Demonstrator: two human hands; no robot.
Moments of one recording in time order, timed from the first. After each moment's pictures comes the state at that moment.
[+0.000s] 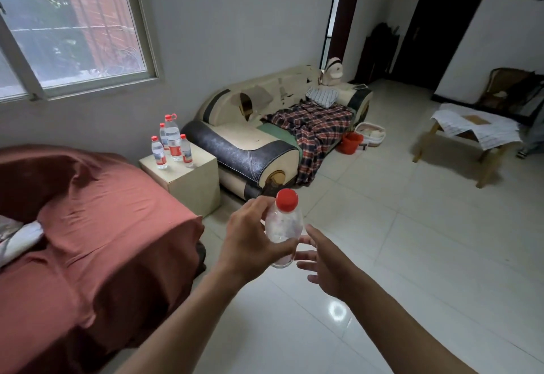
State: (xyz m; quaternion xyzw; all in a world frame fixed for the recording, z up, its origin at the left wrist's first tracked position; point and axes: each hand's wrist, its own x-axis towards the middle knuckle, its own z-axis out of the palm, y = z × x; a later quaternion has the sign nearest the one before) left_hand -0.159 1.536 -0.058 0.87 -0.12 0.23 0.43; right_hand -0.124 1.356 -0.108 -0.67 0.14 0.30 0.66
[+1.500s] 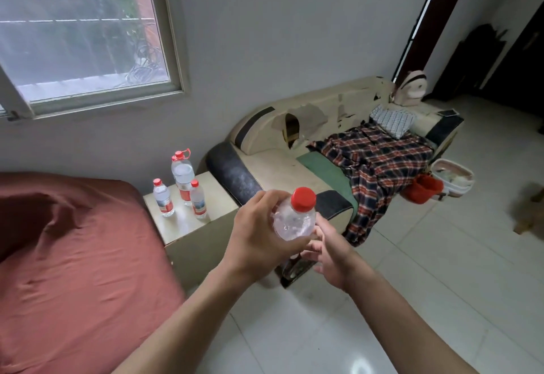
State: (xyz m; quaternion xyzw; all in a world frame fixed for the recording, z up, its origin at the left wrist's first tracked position) left_hand 0.396 1.663 -0.044 0.86 -0.03 0.26 0.44; right_hand 0.481 1.510 -0.100 -0.67 0.07 0.36 0.64
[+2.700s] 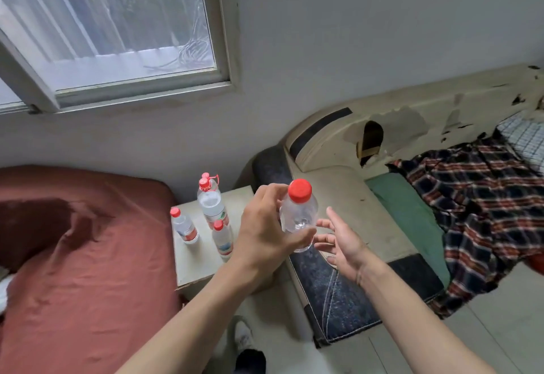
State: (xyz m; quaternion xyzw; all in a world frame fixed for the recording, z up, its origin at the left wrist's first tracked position) left_hand 0.748 1.847 -0.106 0.86 0.16 0.29 0.39; right_hand 0.876 1.718 -0.181 -0.69 0.03 0.44 0.57
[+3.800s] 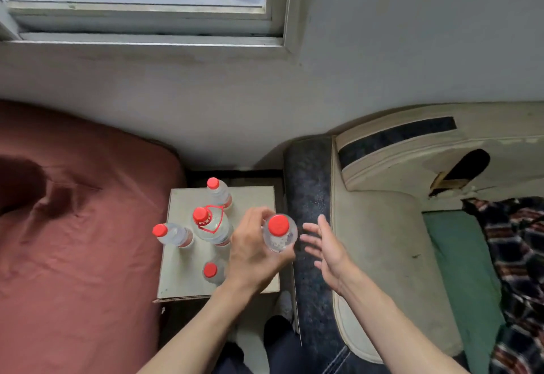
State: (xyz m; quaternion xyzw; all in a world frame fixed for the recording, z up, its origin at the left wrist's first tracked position) left_hand 0.921 2.042 -0.267 0.79 0.41 0.24 0.40; right_hand 1.062 1.952 -0.302 -0.72 0.03 0.55 0.42
